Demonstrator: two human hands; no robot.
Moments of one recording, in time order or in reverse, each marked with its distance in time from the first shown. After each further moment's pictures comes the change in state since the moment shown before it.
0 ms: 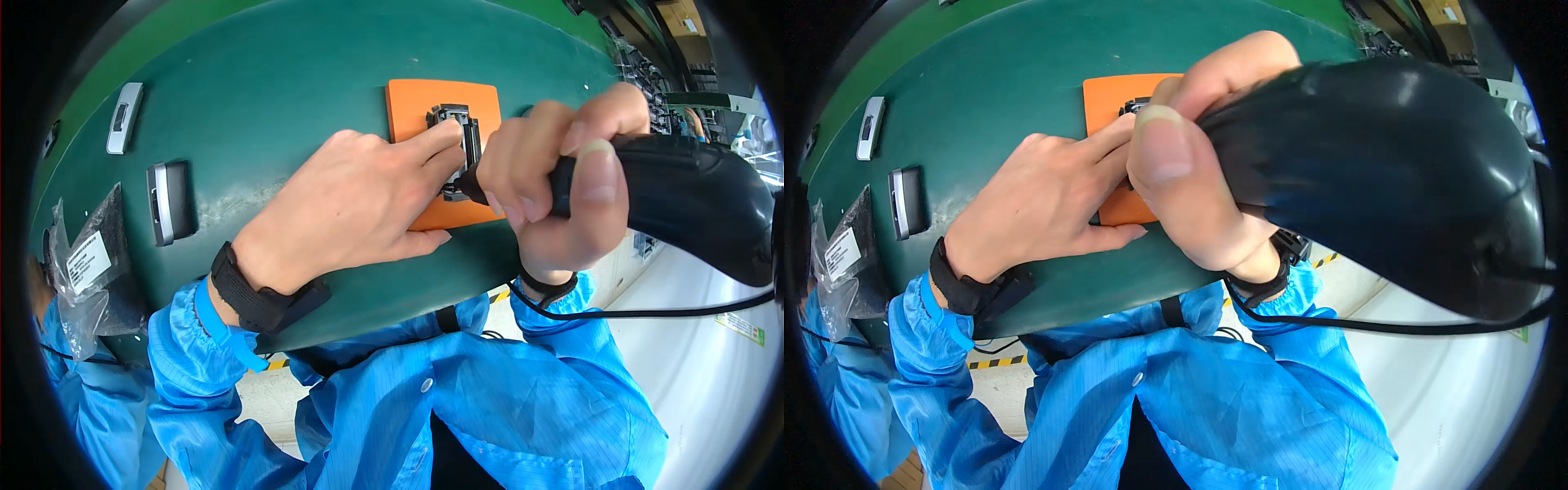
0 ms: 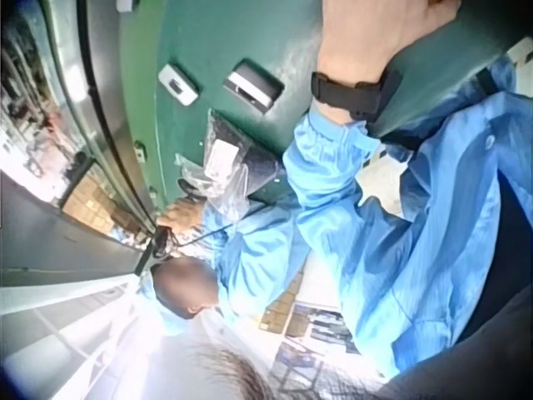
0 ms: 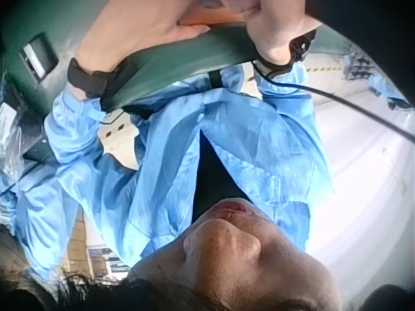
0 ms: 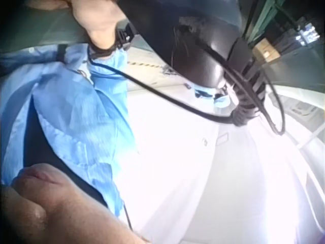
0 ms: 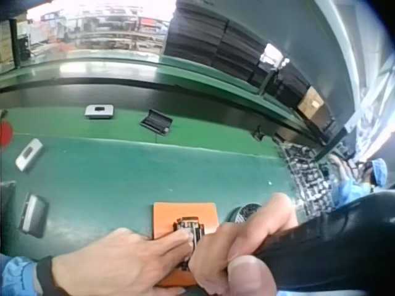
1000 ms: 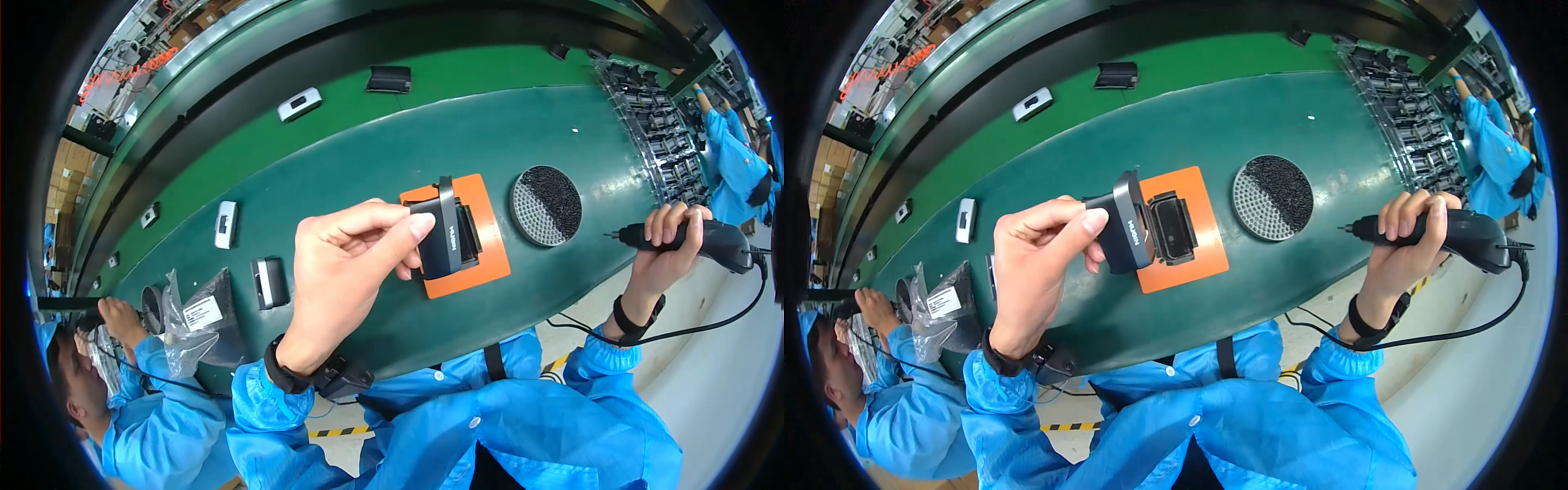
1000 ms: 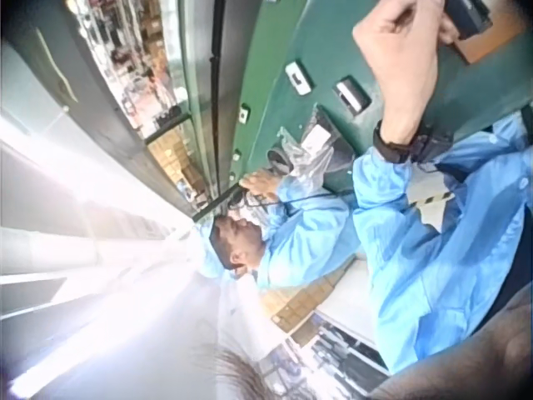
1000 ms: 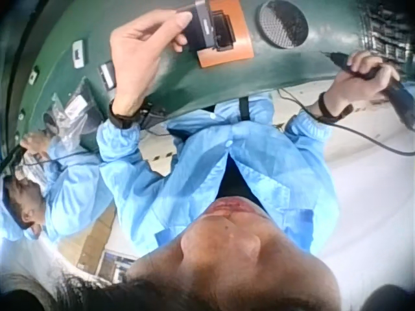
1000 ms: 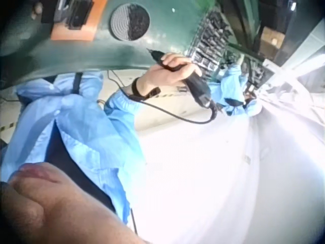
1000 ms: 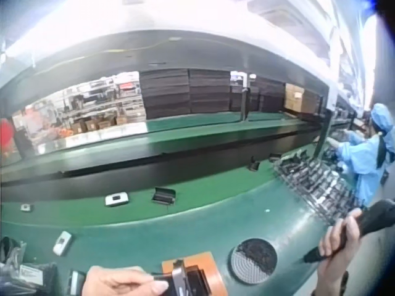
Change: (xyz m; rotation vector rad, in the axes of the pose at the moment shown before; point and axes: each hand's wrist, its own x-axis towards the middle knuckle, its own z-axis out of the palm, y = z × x) left_hand 0.012 0.058 -0.061 -0.949 0.483 -0.541; right_hand -0.095 -0.077 -0.120 -0.237 0.950 -0.261
